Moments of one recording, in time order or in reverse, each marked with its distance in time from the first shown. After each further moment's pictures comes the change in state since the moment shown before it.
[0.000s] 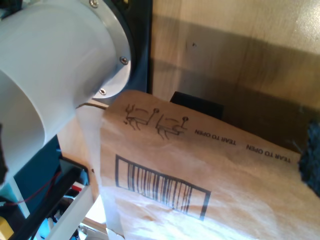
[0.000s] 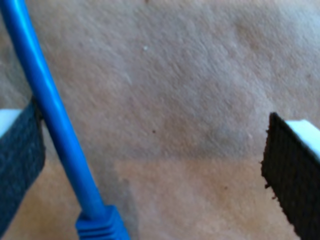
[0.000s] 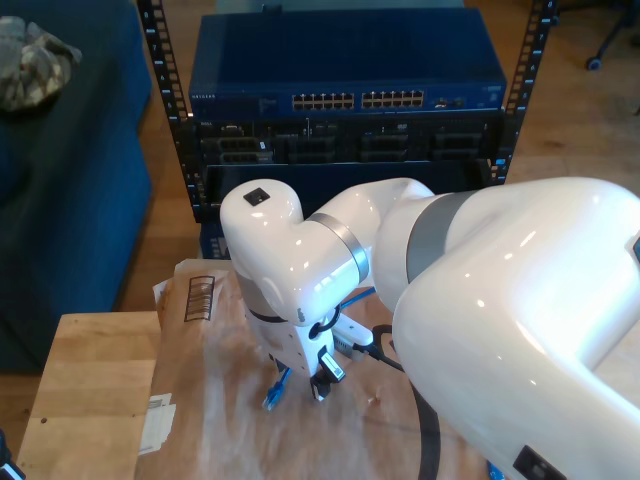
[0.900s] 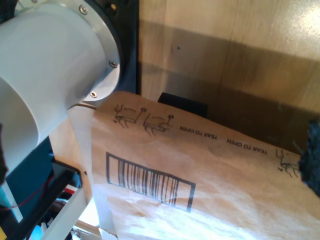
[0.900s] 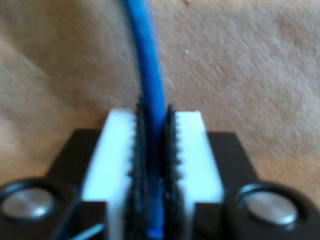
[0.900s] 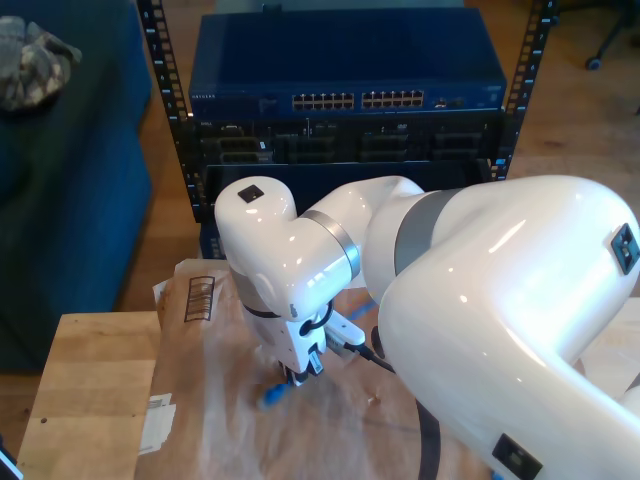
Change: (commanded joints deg) left arm -0.8 0.2 -2.1 -0.2 0.0 -0.1; right arm -0.4 1.9 -2.6 0.0 0.0 5.5
